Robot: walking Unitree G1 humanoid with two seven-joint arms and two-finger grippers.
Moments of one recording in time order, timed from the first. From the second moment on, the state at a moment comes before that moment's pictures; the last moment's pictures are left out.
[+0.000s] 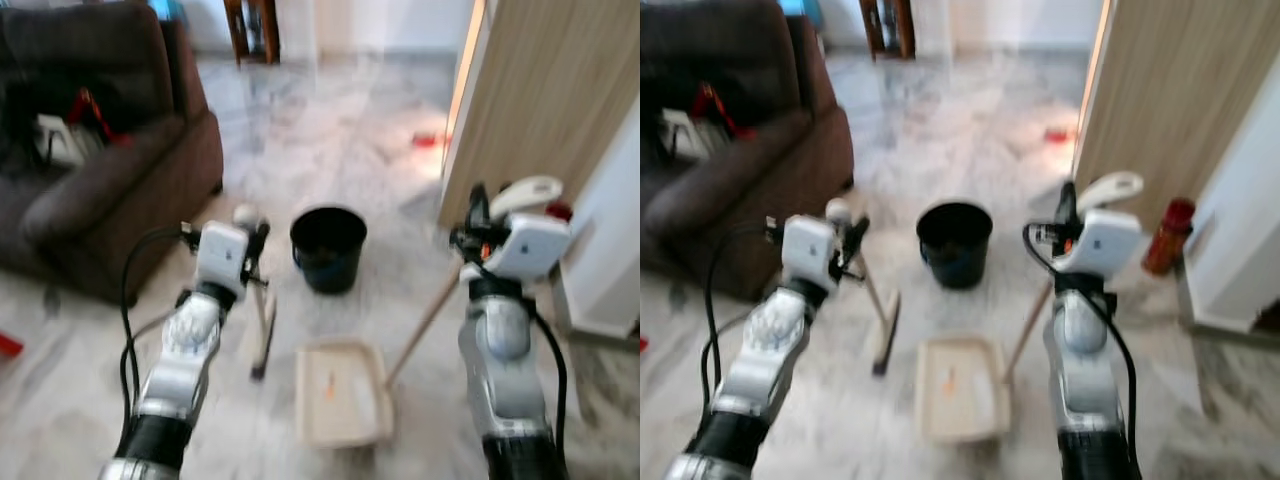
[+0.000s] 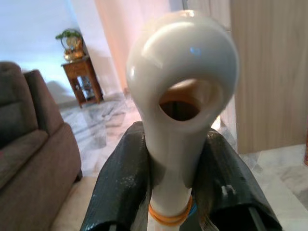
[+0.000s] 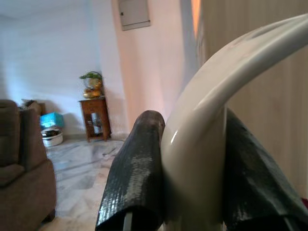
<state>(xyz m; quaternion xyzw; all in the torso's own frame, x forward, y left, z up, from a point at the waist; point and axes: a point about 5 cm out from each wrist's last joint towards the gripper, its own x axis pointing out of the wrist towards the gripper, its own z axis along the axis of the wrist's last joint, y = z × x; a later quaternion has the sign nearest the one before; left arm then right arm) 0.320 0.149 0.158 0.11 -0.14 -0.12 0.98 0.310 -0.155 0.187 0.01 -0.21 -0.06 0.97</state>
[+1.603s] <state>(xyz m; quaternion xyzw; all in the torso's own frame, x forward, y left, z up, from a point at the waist) 0.287 0.192 0.157 0.15 -0.13 -0.07 0.98 0.305 -0.147 0.254 0.05 -0.32 -0.07 0.94</state>
